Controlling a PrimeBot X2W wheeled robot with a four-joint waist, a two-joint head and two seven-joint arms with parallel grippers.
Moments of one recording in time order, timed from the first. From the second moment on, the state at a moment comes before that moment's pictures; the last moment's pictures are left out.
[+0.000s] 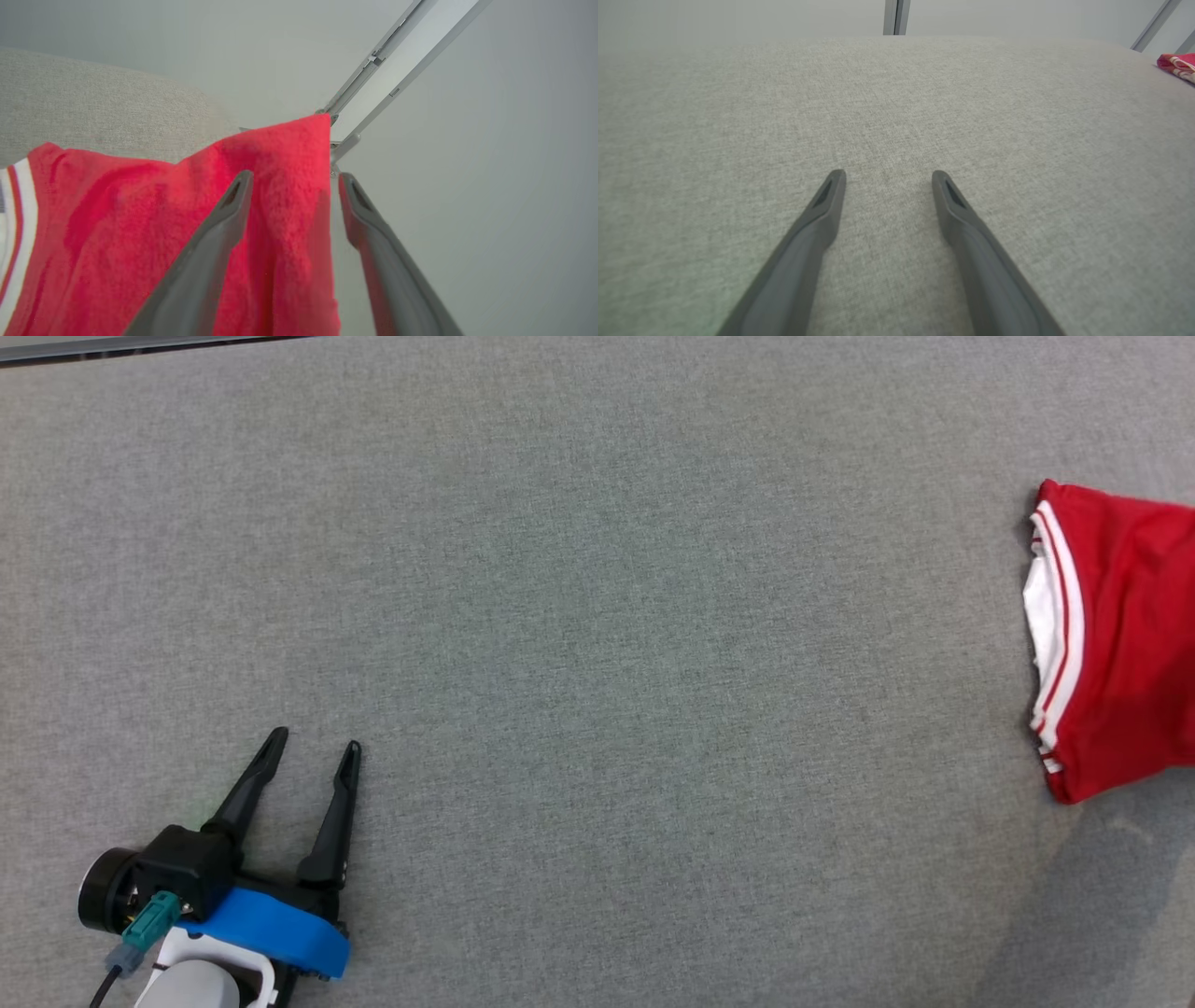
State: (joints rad) left arm -0.16 0.35 -0.28 0.29 -0.35 -0.13 -0.27; right arm -0.58 -0.06 -0.72 0.28 -0.60 0.13 0.02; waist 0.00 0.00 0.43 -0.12
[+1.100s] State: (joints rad) left arm -0.12 0.18 -0.08 0.45 -0.25 -0.13 -0.26; right arm -0.31 -0.05 -0.04 0.51 0.12 0.13 -0.26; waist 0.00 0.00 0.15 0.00
